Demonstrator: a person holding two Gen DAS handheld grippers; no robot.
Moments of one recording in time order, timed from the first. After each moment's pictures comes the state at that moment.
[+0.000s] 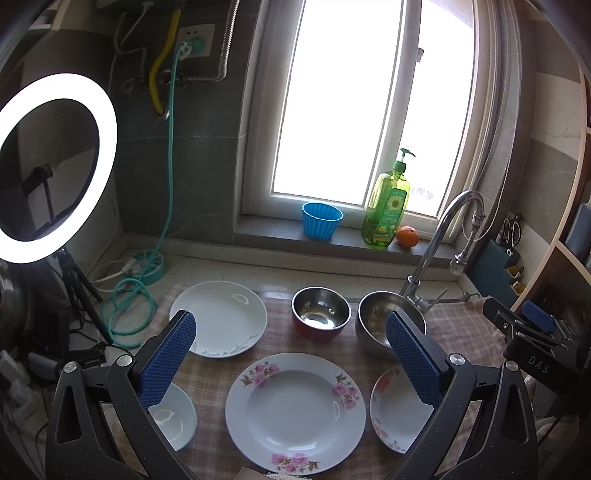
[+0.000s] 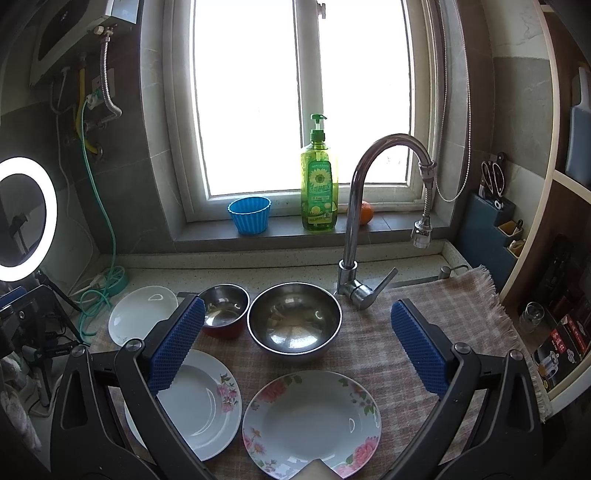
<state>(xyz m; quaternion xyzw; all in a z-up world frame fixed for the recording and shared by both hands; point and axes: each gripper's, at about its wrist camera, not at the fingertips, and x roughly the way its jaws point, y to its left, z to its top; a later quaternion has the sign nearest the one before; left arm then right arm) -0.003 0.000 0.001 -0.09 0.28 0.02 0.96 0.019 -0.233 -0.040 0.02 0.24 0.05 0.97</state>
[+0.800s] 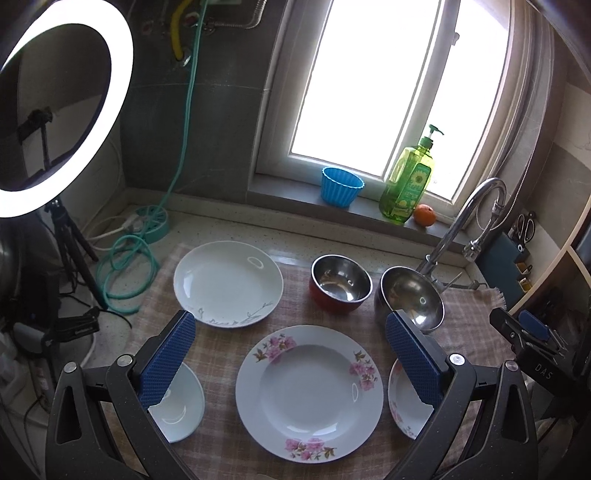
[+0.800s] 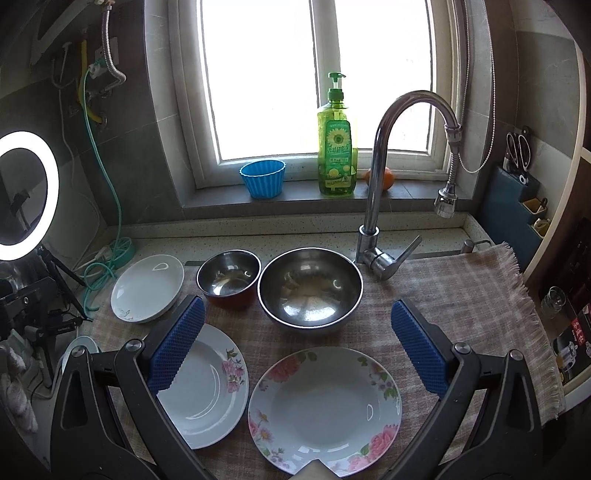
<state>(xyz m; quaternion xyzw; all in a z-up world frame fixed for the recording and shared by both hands) 0.014 0.039 -0.042 -0.14 0.35 0.02 0.93 0.048 -0.222 -0.077 0.02 0.31 0.08 0.95</state>
